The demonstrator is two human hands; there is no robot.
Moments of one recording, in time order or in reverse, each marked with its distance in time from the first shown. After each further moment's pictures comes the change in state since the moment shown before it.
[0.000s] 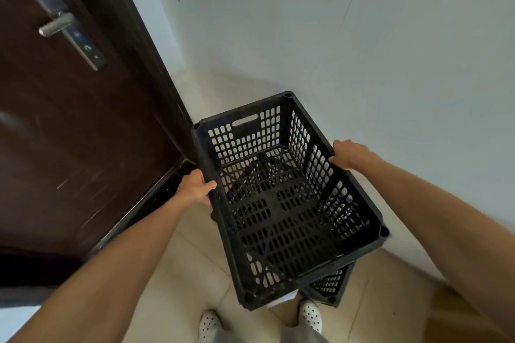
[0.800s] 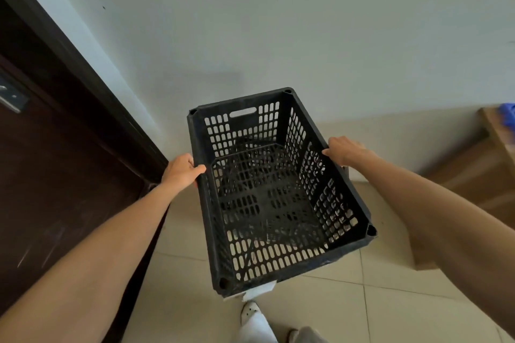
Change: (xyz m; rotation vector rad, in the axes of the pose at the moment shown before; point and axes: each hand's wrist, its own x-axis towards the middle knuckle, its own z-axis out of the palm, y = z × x) left_hand 0.036 -0.063 -0.069 0.284 -0.098 0.485; right_hand -0.159 -0.088 0.080 0.297 0.008 0.373
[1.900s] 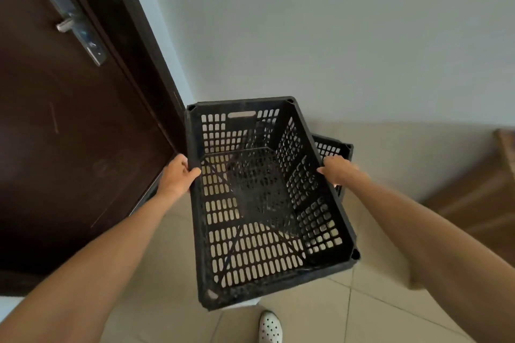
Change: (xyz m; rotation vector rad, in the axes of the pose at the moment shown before) left_hand -0.213 -0.032 0.045 -0.198 0.246 -0.149; right_hand -0.121 0.024 0.062 0.005 -0.073 -0.150
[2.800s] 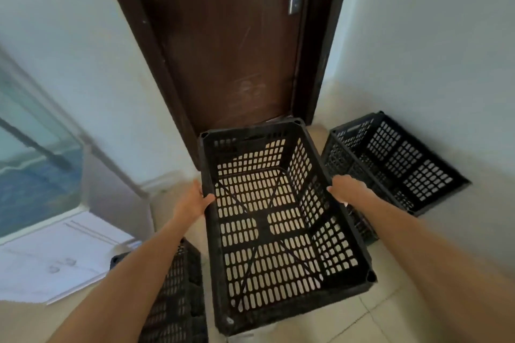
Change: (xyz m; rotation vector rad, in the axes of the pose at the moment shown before) left_hand -0.410 -0.177 0.050 -0.161 0.286 -0.581; right_hand -0.187 -0.094 0.143 -0.474 -0.123 -0.492
